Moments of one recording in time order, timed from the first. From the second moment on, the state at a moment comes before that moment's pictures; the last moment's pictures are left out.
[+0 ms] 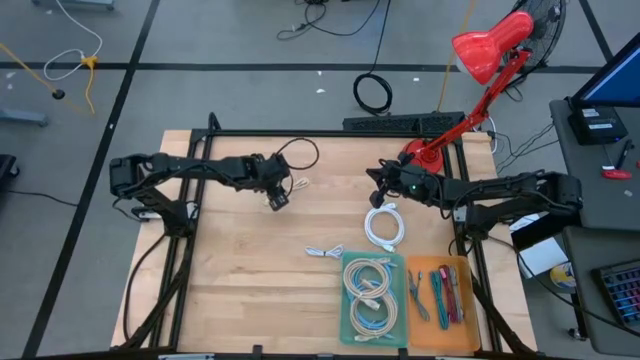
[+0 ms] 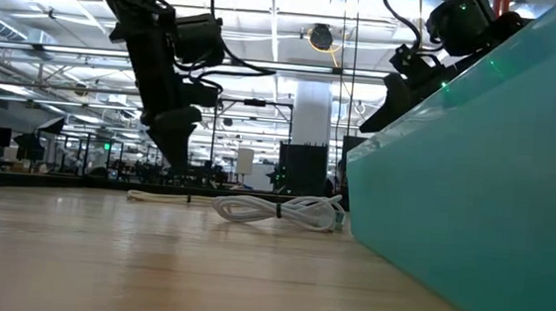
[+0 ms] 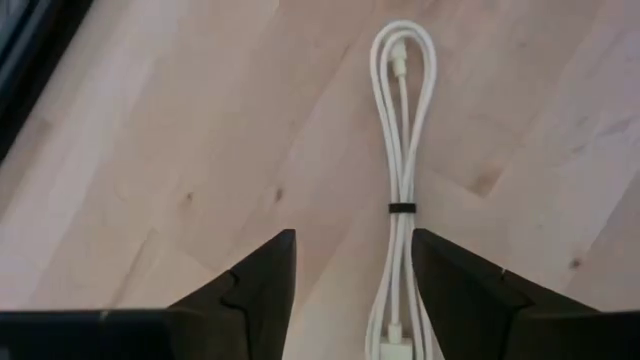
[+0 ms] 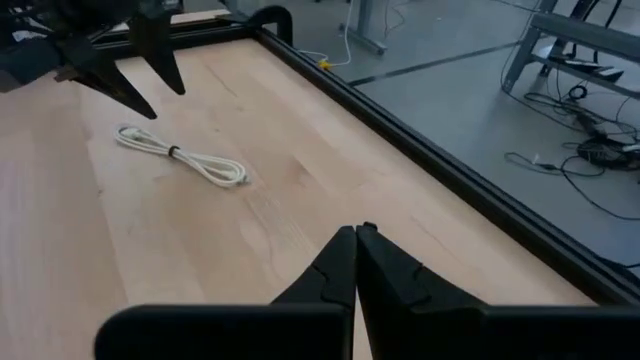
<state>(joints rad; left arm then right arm) 0.33 1.53 0.86 -0.46 -0.23 -0.11 -0.26 1.20 0.45 0.38 0.33 0.09</state>
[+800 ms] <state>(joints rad) 0.33 1.55 0.72 -0.30 -0.08 -0.16 -0.26 1.20 0.45 0.39 0.31 0.10</state>
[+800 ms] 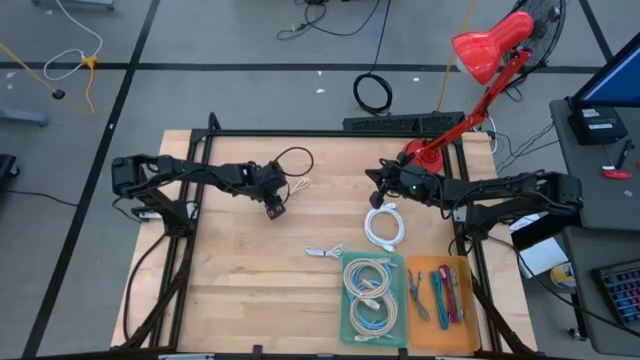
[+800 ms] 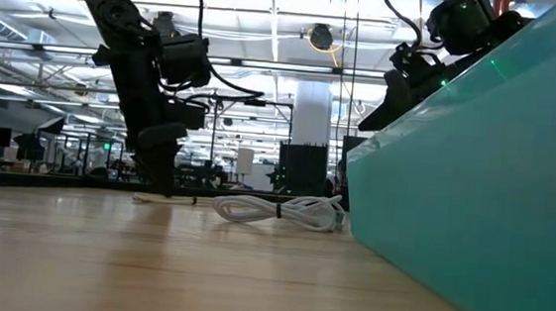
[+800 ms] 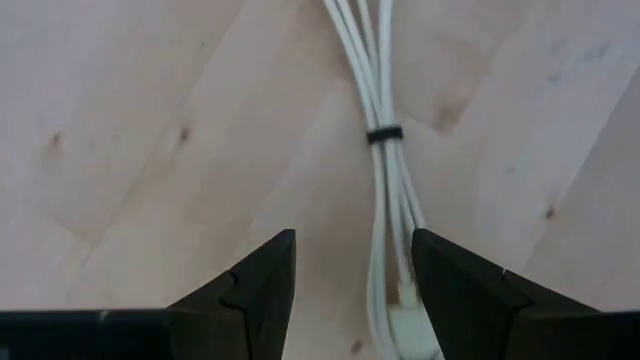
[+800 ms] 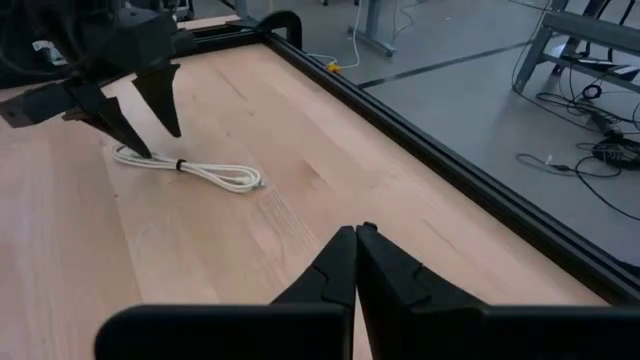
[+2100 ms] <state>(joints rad) 0.24 1.38 0.72 0.48 -0.10 -0.04 -0.25 1.27 0.45 0.83 0.02 0.19</state>
